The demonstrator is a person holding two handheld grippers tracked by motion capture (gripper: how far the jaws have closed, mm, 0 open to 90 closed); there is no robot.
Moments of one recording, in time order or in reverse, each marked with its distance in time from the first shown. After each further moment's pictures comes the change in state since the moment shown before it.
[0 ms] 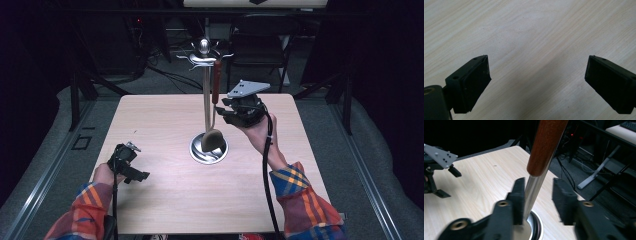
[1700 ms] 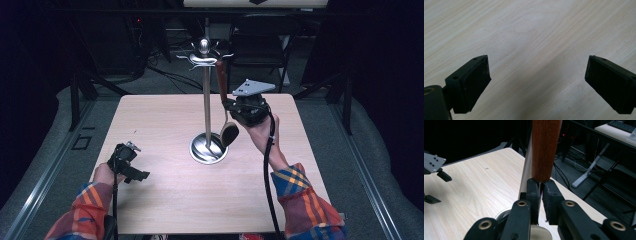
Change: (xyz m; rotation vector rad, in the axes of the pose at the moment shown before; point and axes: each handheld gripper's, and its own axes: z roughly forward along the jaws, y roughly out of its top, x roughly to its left) left arm 0.000 0.001 0.000 -0.006 0.010 0.002; right arm -0.008 -0.006 -0.001 -0.015 -0.057 0.041
